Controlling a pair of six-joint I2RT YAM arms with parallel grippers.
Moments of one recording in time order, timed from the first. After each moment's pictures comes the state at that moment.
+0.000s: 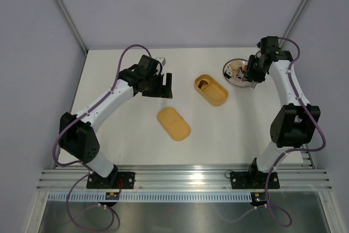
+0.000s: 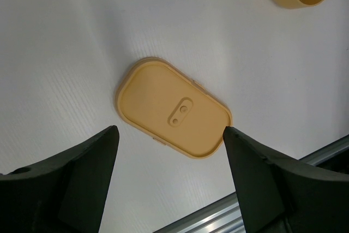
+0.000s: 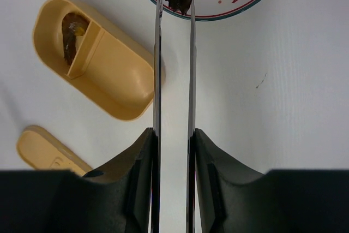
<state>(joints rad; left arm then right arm) -0.52 1.59 1.41 -0.75 0.12 -0.37 -0.04 1.75 1.64 -0.94 -0.10 0.25</state>
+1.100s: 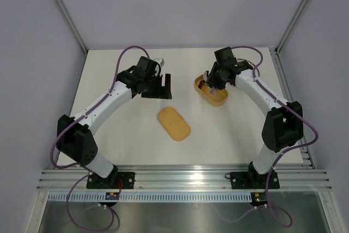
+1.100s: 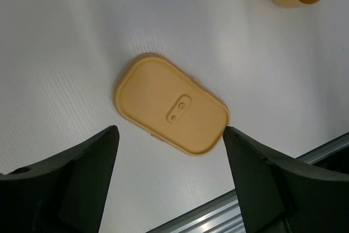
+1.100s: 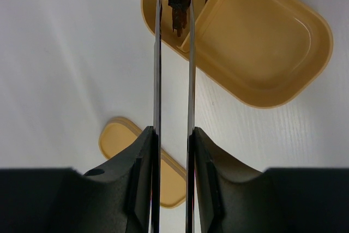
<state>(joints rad) -0.52 1.56 1.38 -0.74 0.12 -0.39 0.37 1.72 1.48 -0.70 0.03 0.76</state>
